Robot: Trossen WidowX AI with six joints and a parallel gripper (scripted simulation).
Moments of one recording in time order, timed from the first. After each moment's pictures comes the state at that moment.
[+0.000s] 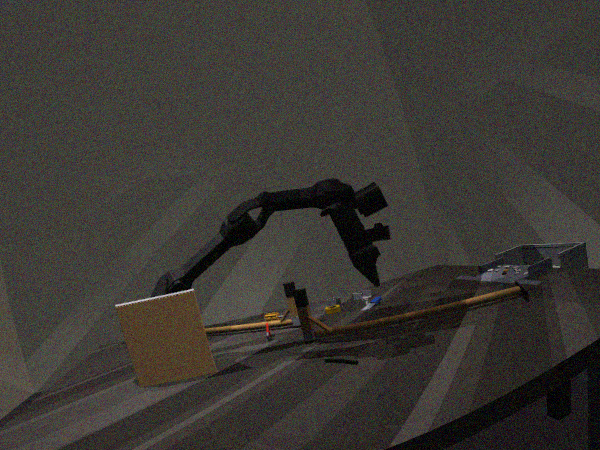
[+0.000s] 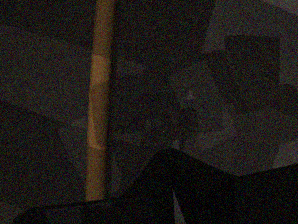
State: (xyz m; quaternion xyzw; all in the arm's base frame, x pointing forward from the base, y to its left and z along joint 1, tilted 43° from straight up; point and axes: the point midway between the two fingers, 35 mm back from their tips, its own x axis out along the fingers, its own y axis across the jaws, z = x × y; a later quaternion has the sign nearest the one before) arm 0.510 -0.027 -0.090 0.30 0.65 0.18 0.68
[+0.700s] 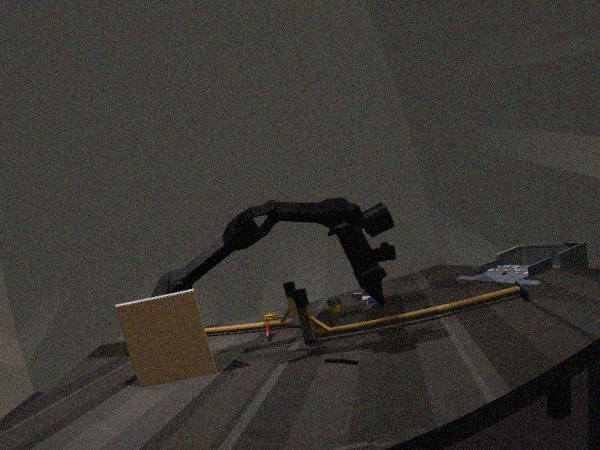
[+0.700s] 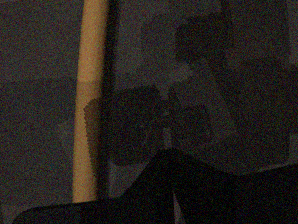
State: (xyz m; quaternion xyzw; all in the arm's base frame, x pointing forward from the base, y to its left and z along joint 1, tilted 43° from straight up) arm 0.507 0.007 -0.124 0.29 0.65 0.19 0.67
